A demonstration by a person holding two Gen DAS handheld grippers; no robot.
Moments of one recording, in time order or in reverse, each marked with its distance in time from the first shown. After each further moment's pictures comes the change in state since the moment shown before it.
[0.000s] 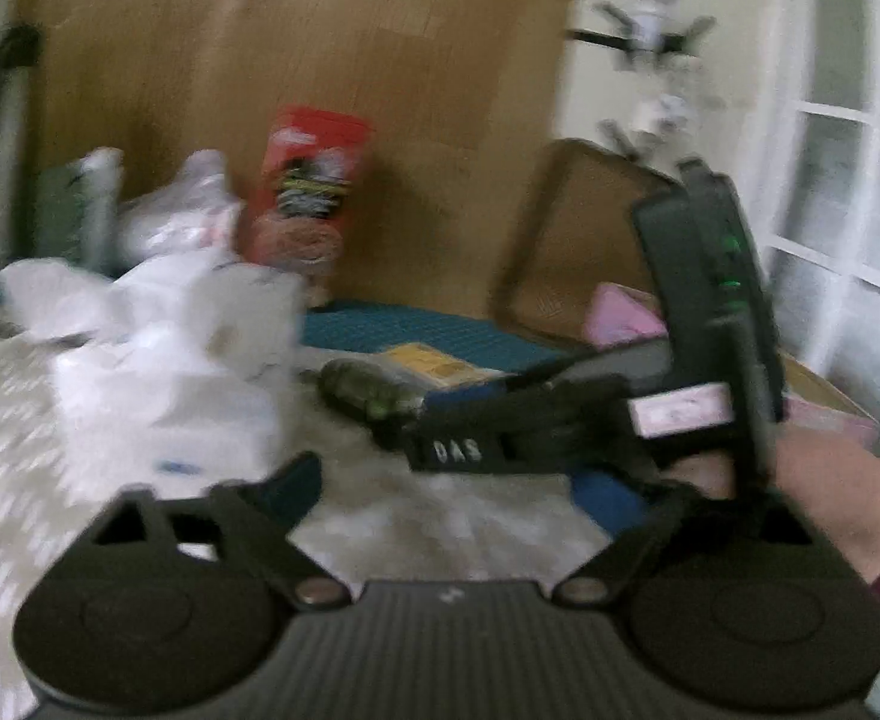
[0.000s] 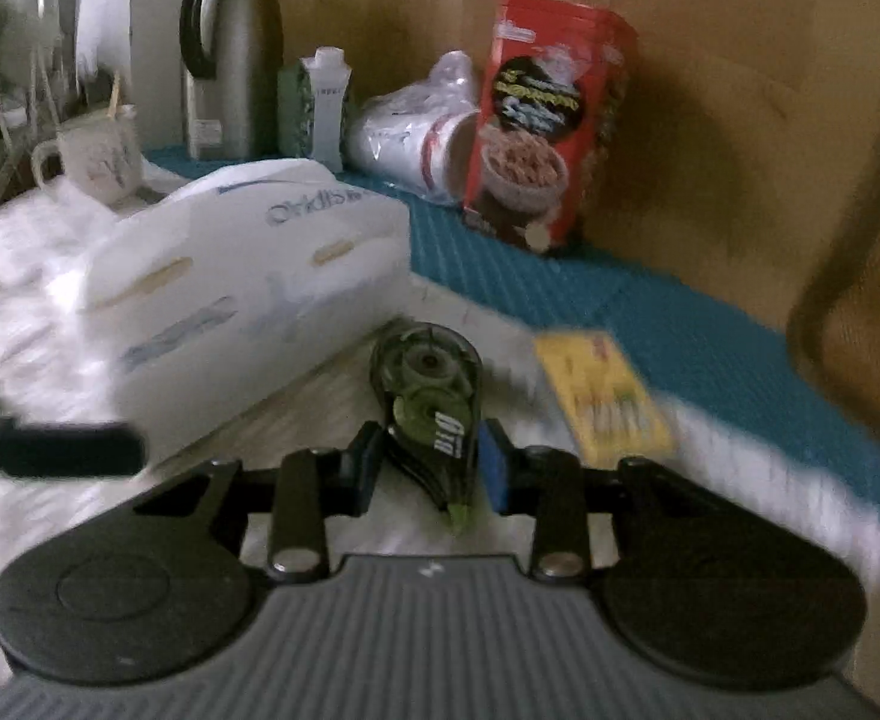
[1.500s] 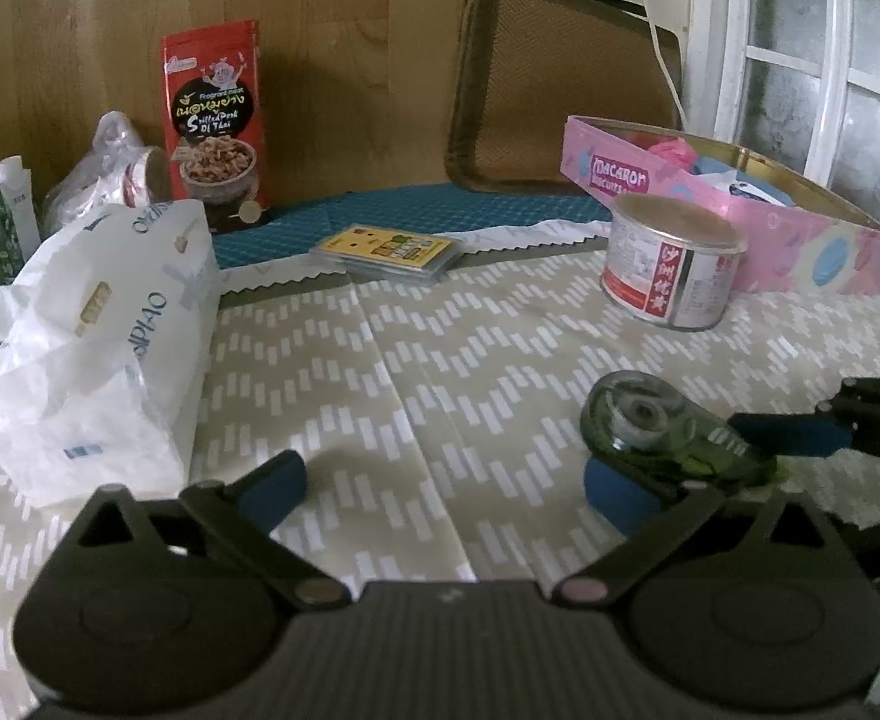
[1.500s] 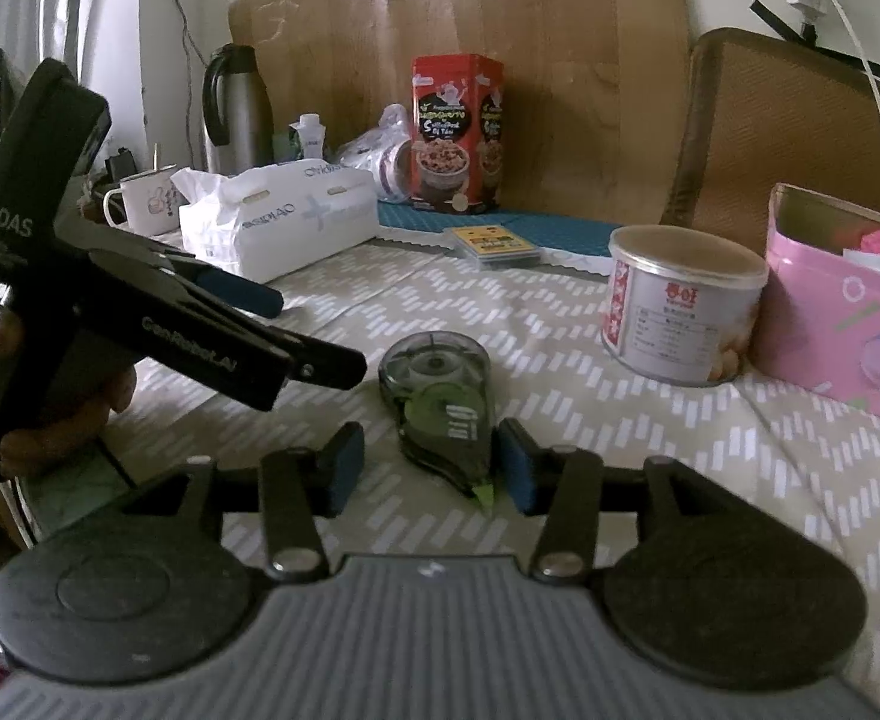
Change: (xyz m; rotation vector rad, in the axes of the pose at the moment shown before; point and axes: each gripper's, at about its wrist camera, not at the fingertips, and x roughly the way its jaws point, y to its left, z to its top) left arm 0.033 -0.041 -0.013 0.270 0.285 0.019; right arm -0.126 -0.007 -0.130 0.117 -0.169 -0.031
